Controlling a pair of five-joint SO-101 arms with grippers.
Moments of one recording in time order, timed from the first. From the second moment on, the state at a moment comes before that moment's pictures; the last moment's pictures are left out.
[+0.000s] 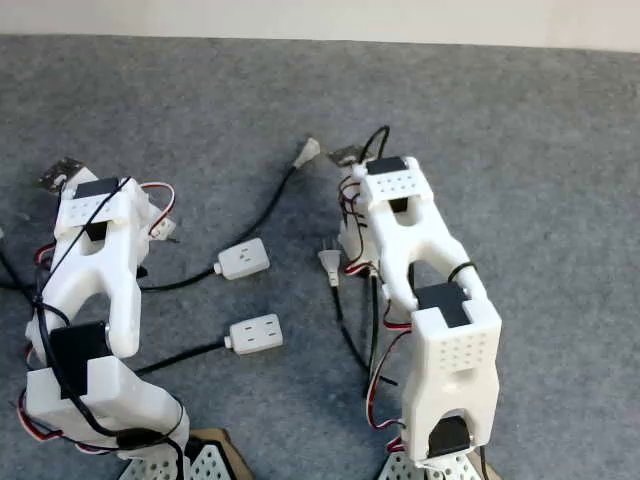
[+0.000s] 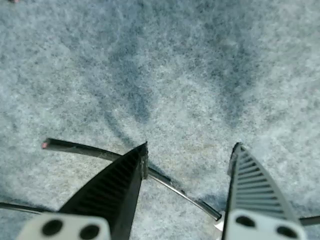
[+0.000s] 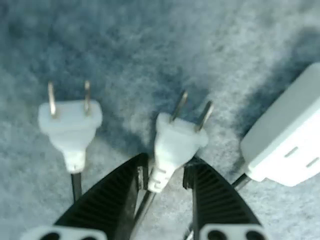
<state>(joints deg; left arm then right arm) -19.2 4.2 23.5 58.8 13.0 -15.8 27.8 -2.3 75.2 10.9</state>
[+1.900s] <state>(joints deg) -17.9 4.2 23.5 58.3 13.0 -15.3 19.0 14.3 61.3 -0.9</state>
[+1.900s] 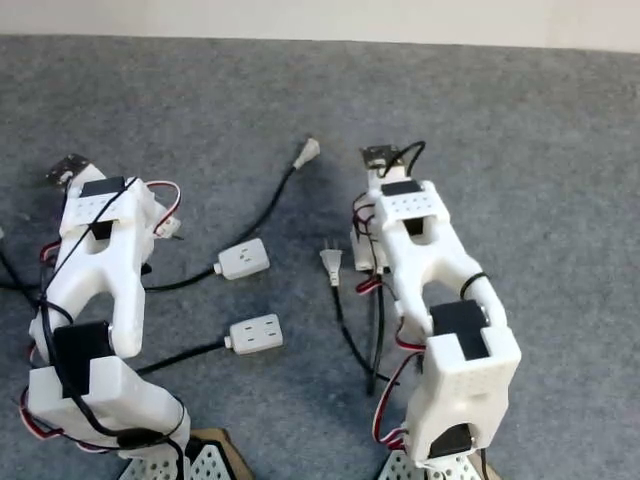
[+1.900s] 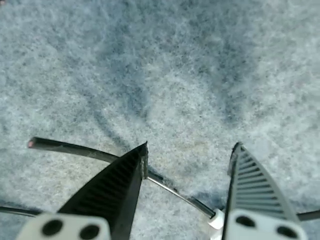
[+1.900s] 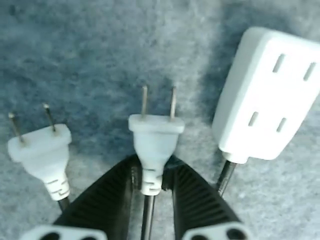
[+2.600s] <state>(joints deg) -18.9 3.9 27.7 50.2 12.6 -25.6 3.2 -22.0 98.1 8.3</state>
